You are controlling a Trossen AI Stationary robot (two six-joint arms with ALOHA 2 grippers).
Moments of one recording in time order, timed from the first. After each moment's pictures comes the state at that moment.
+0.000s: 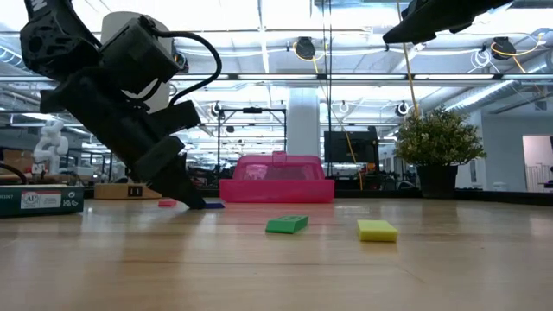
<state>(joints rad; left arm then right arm) -0.15 1.66 0.50 0.29 -0.43 -0.40 0.23 0.87 0.67 -0.26 0.24 -0.12</state>
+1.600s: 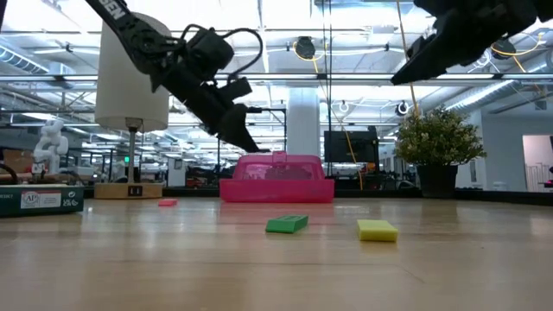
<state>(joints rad) 0.38 1.63 0.85 0.15 -0.08 0.15 0.23 0.91 0.56 -0.23 0.24 0.07</state>
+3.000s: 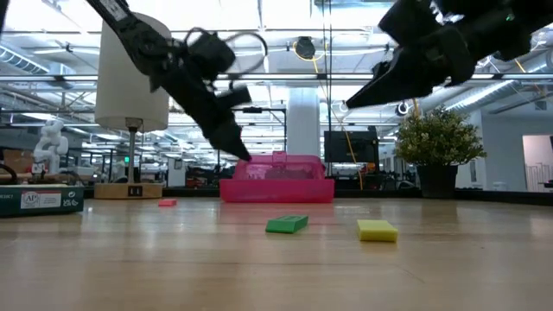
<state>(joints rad) 0.37 1.65 0.85 0.12 -0.21 0.35 0.16 1.21 0.48 0.26 0.21 -0.10</state>
